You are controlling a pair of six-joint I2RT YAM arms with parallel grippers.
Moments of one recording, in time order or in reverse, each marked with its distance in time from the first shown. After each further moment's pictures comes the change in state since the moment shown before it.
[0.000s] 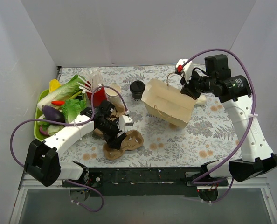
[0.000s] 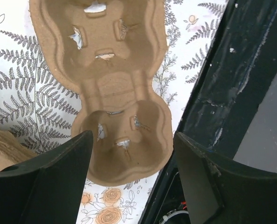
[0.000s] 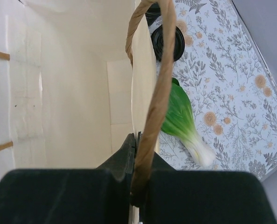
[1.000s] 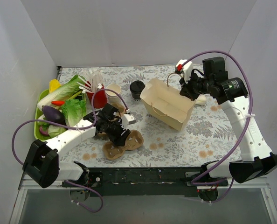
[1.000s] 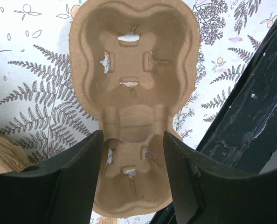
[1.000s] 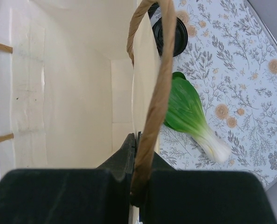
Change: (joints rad) left arm -0.082 -0.025 -0.112 0.284 -0.132 -0.270; right arm 0.000 -0.024 -0.080 0.074 0.033 0.125
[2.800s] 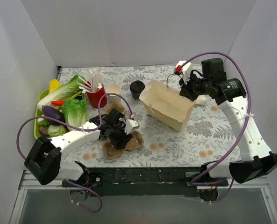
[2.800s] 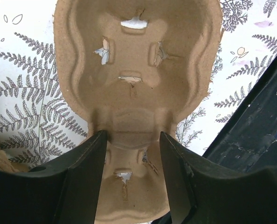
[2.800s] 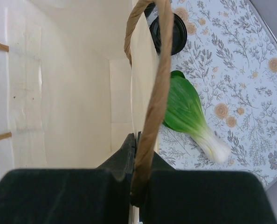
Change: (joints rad) left arm -0.098 0.039 -0.035 0.028 -0.127 -0.034; right arm 0.000 -0.003 -0.040 0.028 0.008 -0.008
